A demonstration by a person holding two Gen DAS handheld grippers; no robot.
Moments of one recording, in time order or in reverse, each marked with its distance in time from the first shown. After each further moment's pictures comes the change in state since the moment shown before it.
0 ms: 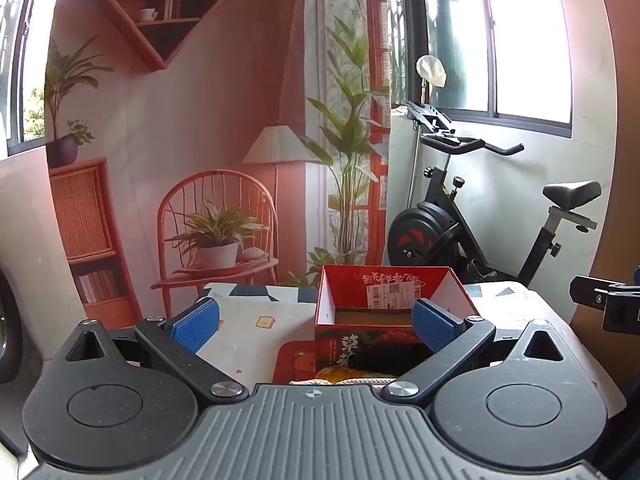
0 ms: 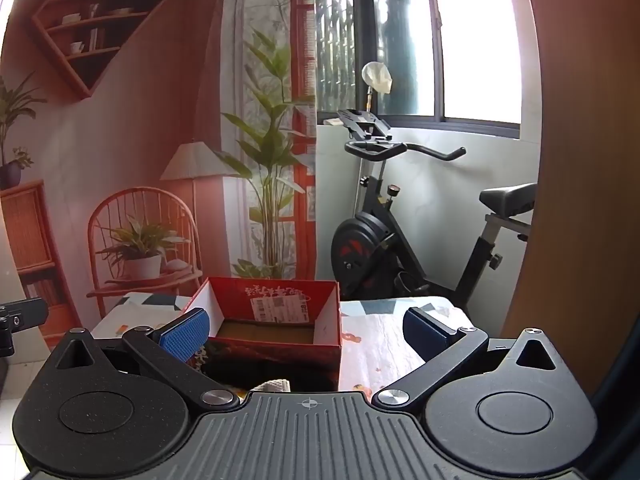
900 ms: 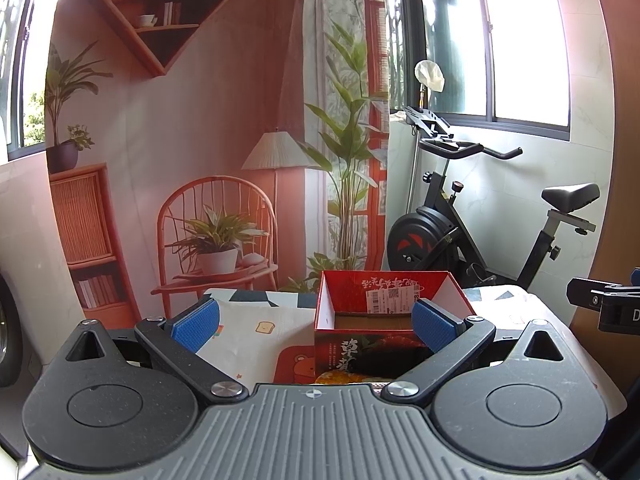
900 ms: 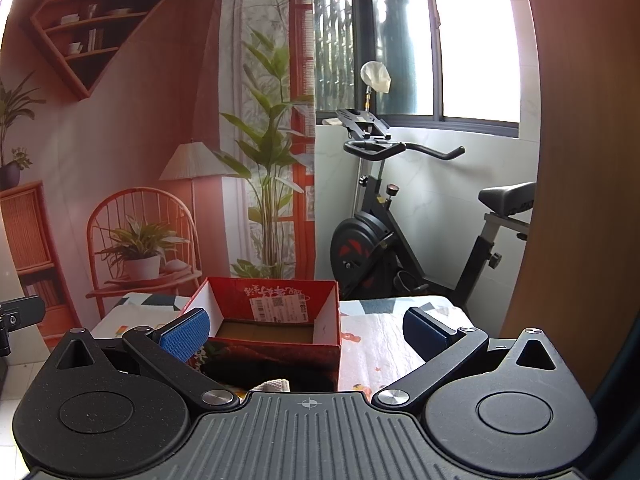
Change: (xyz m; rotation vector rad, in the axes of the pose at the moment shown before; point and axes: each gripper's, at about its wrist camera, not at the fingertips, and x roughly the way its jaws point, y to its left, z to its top) left arm -0.001 0.001 -0.001 0.004 -0.016 -0.003; right arm 0.001 0.001 -0.003 0.006 0.000 -0.003
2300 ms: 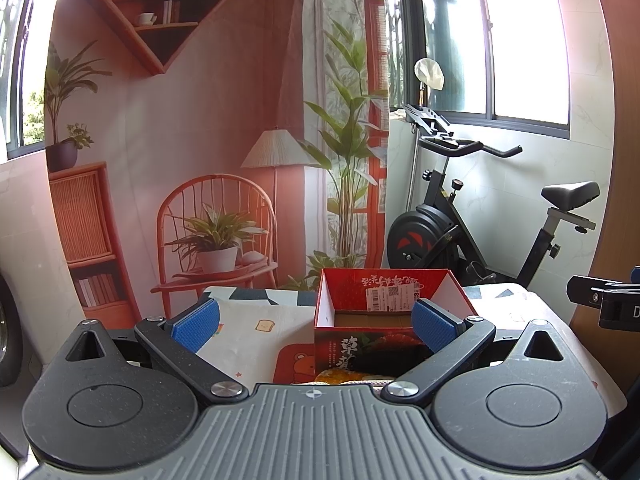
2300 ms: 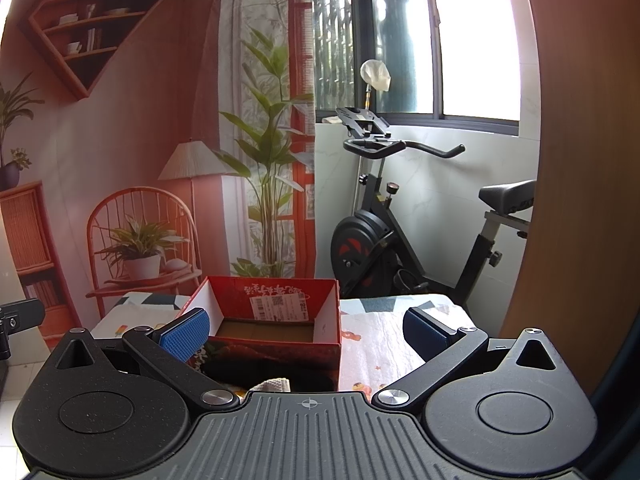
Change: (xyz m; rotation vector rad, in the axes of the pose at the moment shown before) left arm 0.001 0.000 -0.001 -0.002 0.002 -0.003; right arm 0.002 0.002 0.000 0.006 0.000 -0.001
